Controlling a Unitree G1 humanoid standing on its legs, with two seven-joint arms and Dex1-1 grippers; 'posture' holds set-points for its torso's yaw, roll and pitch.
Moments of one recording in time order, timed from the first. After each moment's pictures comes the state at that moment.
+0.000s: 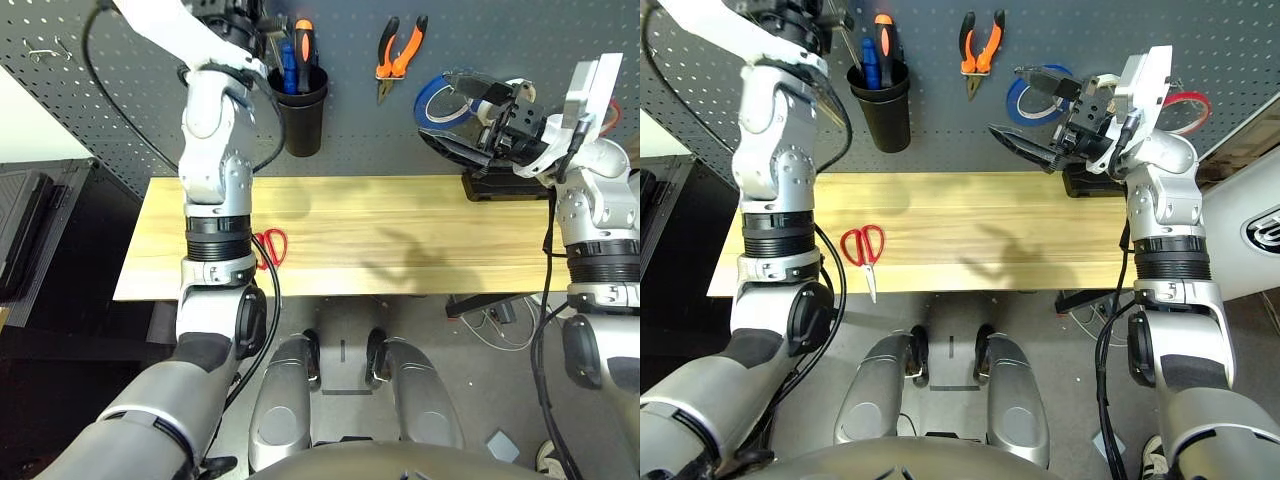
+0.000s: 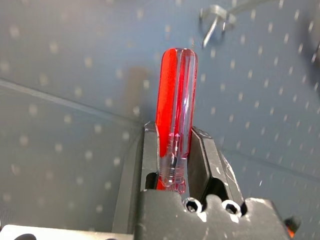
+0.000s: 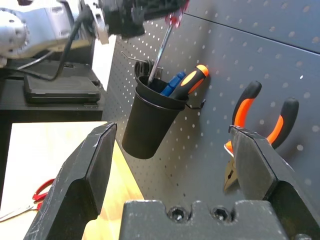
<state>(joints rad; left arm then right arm) -0.94 0.08 0.18 0.19 -0.24 0.06 -0.07 -0.73 -0.50 -0.14 0.35 0.47 -0.09 1.18</state>
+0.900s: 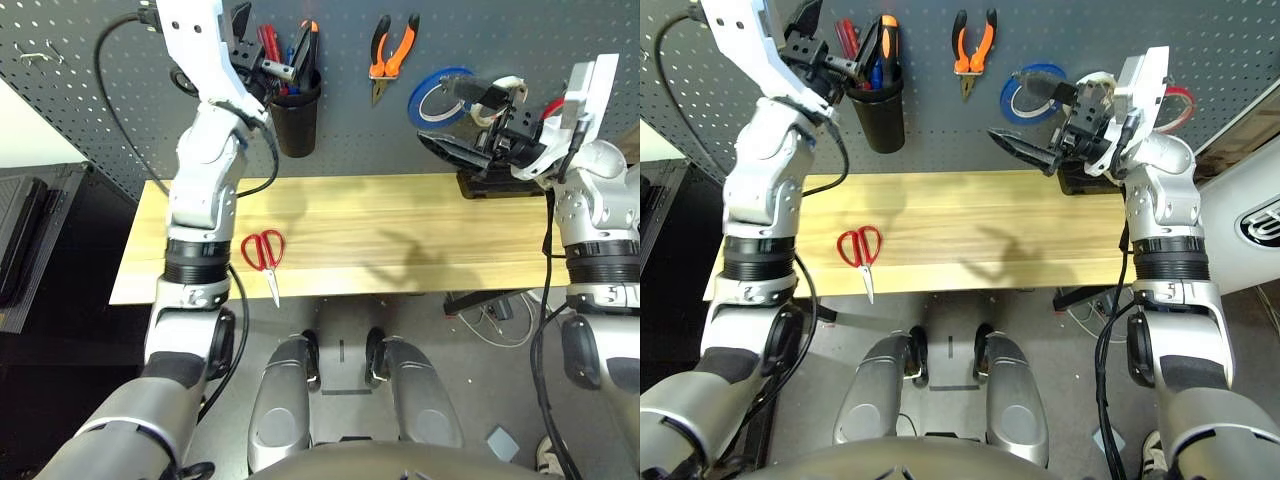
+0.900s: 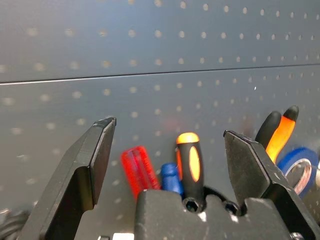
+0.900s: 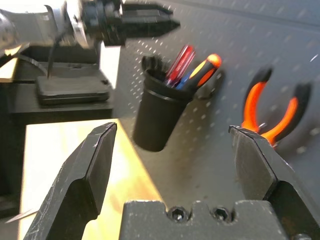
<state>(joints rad) -0.79 0.36 0.09 -0.14 -0.21 0.43 -0.26 -0.73 -0.50 -0.12 0.35 0.48 0.00 1.22</state>
